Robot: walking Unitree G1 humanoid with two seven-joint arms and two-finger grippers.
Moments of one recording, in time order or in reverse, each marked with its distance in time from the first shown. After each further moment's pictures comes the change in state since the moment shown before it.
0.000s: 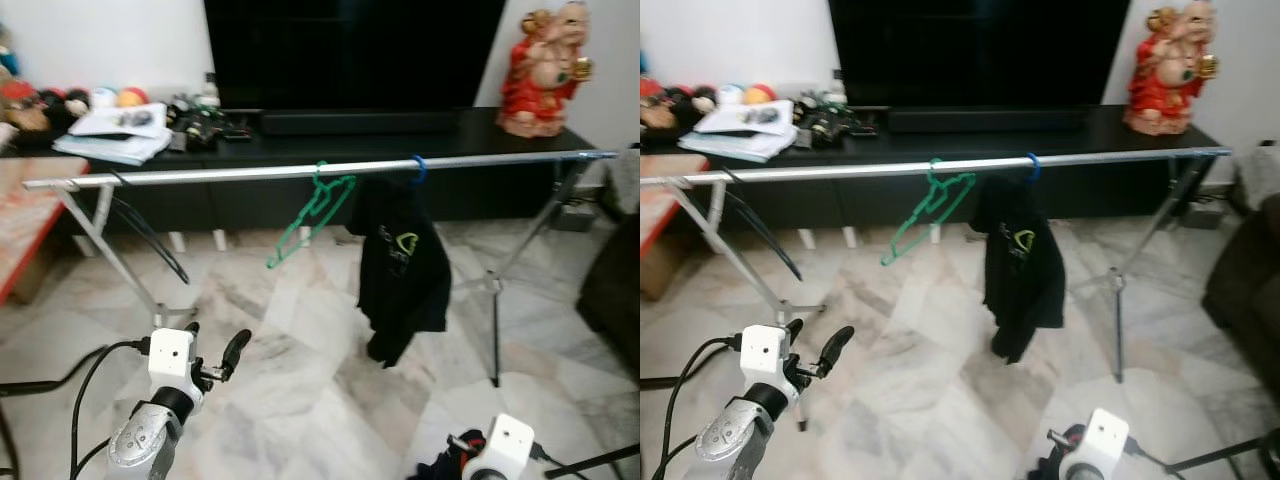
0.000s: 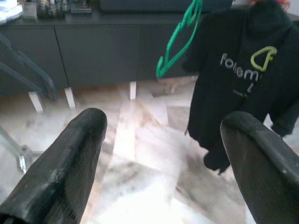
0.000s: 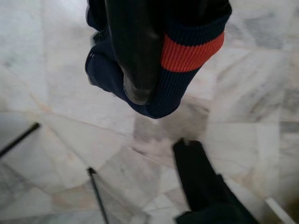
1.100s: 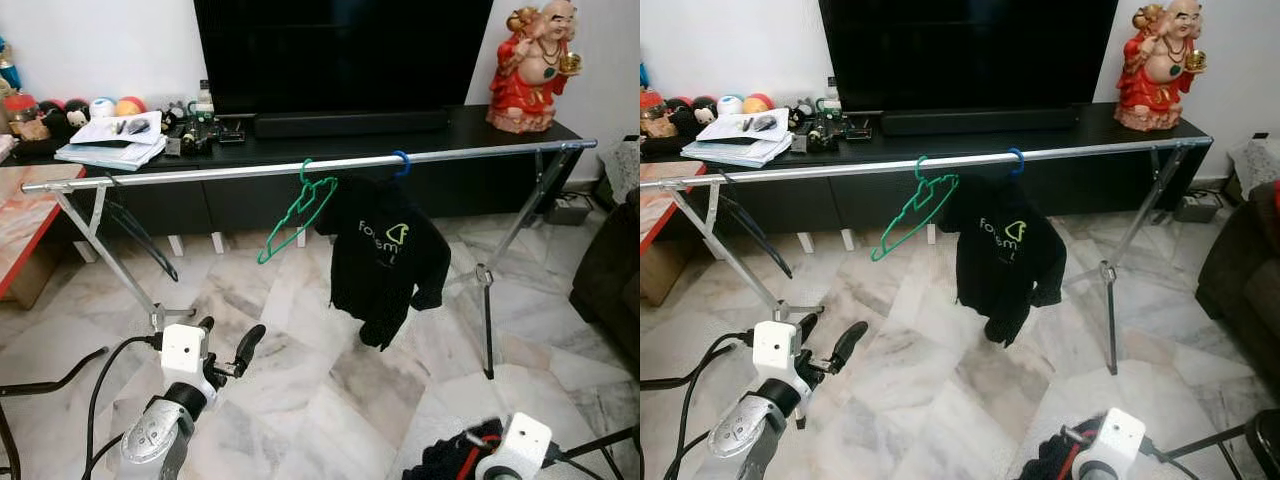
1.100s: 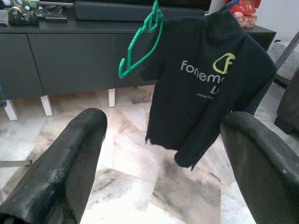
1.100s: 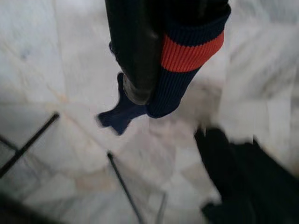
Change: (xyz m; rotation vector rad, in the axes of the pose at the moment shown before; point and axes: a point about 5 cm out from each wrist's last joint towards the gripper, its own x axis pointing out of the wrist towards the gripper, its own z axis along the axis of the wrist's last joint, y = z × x) left arm 0.001 -0.012 0.002 -0.043 -0.025 -0.038; right arm 0.000 -0.012 0.011 0.030 -0.100 -0.026
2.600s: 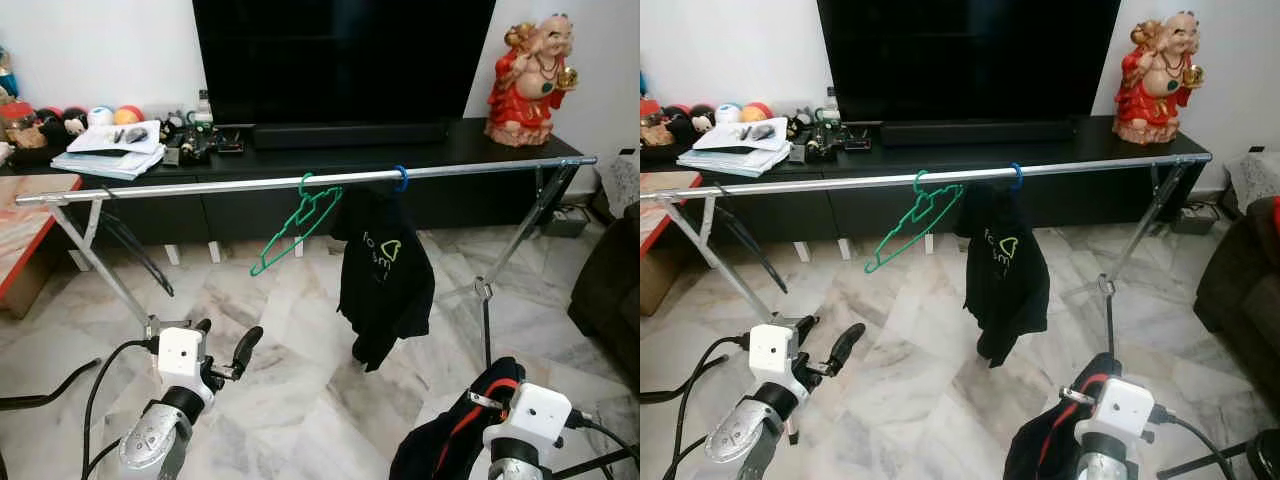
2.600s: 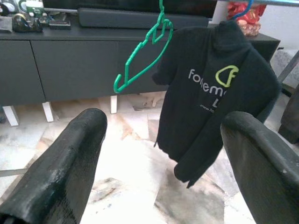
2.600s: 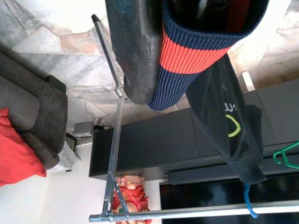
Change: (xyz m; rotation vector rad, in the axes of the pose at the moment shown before) left arm -0.005 0.002 -0.002 -0.002 0.002 0.018; right arm -0.038 0.027 0.058 -0.145 -0.531 0.114
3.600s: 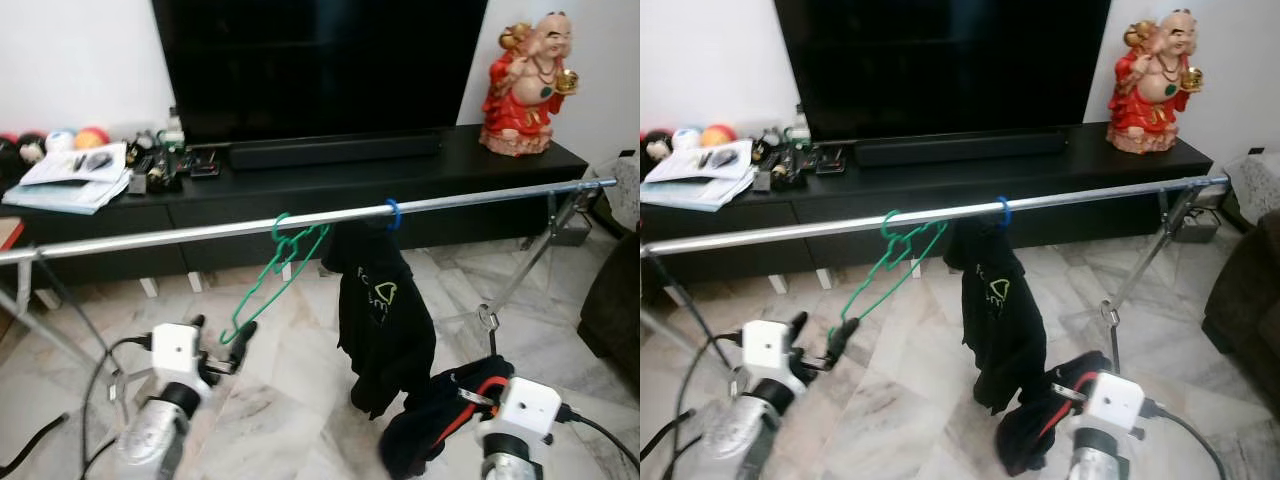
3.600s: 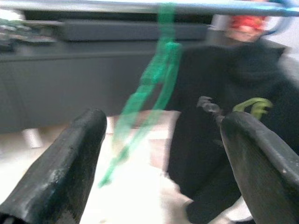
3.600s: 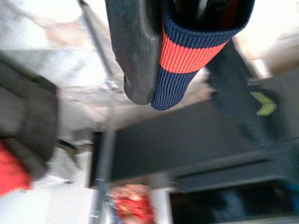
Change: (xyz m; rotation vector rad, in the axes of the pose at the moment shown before) left arm 0.007 -0.011 0.002 -0.022 -0.014 -0.024; right arm -0.002 -0.003 -0.005 -0.008 0.064 -0.025
